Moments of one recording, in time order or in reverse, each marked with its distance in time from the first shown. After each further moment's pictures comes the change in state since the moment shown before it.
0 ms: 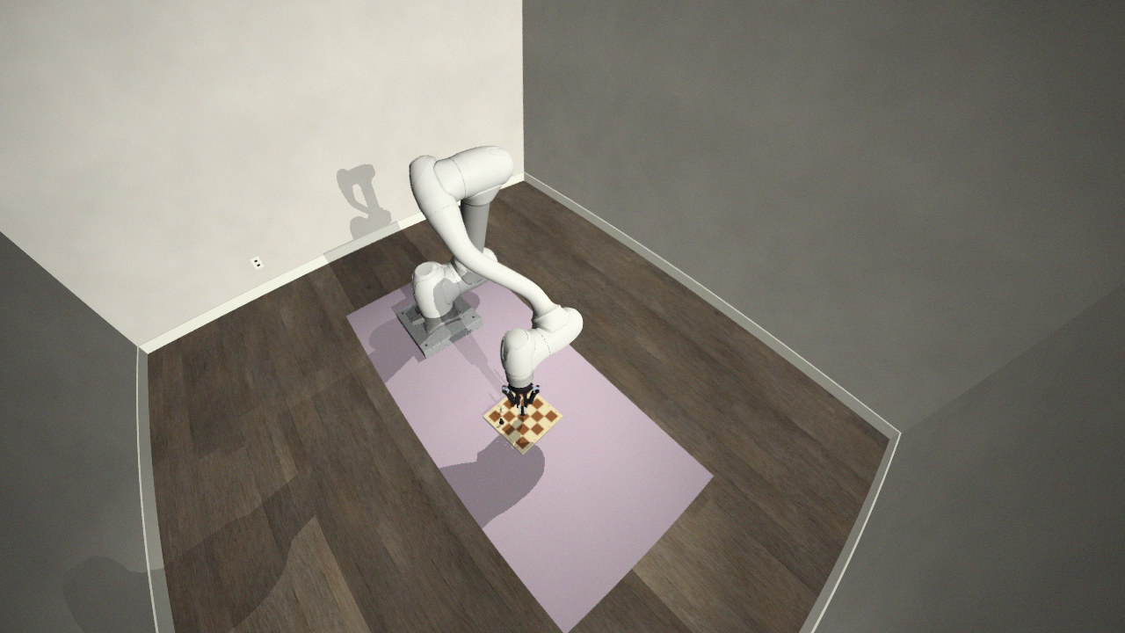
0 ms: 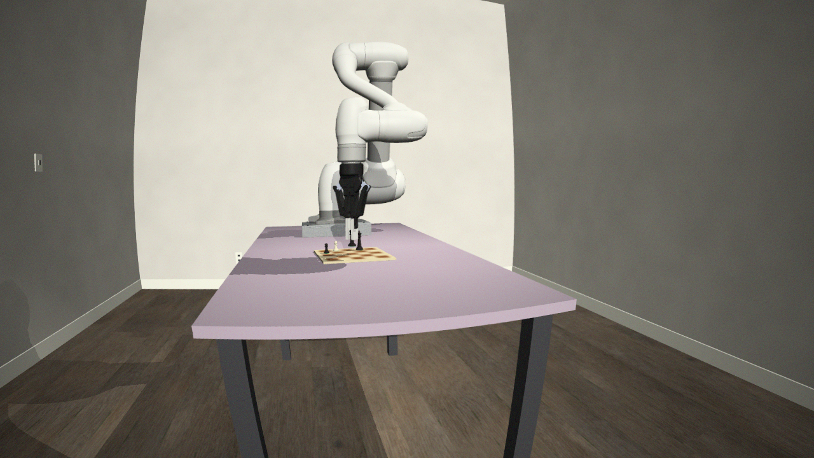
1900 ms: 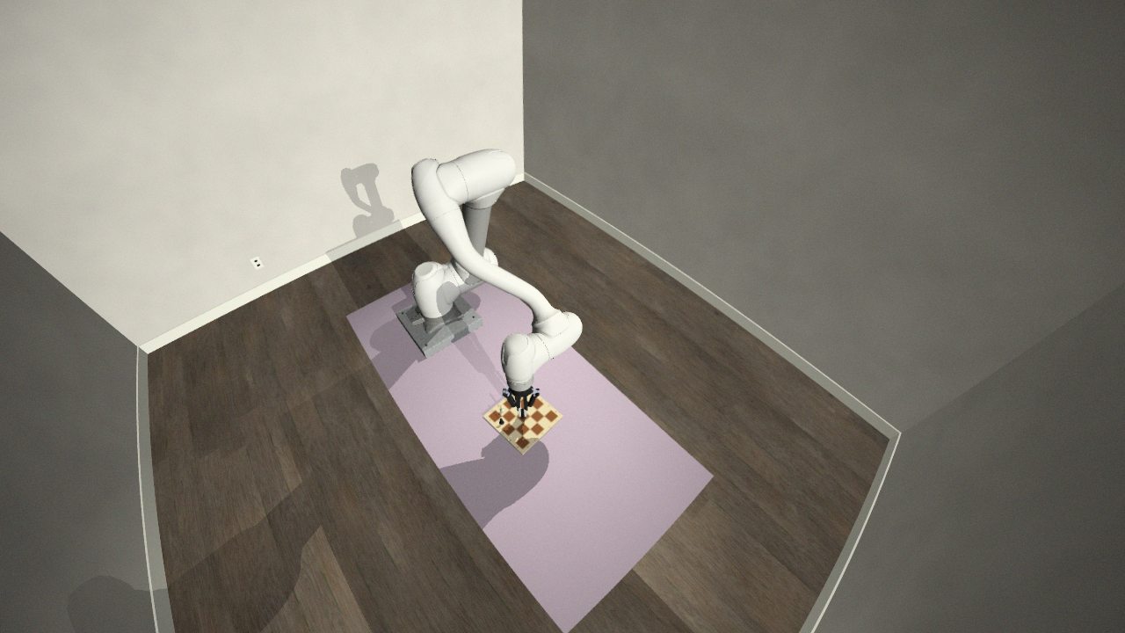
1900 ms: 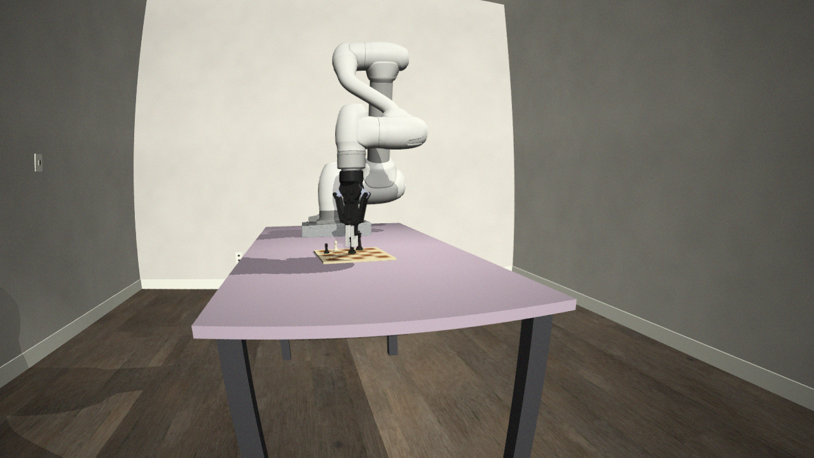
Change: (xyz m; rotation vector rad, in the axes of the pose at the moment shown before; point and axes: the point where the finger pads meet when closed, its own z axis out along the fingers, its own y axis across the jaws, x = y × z) arm 0.000 0.000 0.022 0.000 0.000 0.000
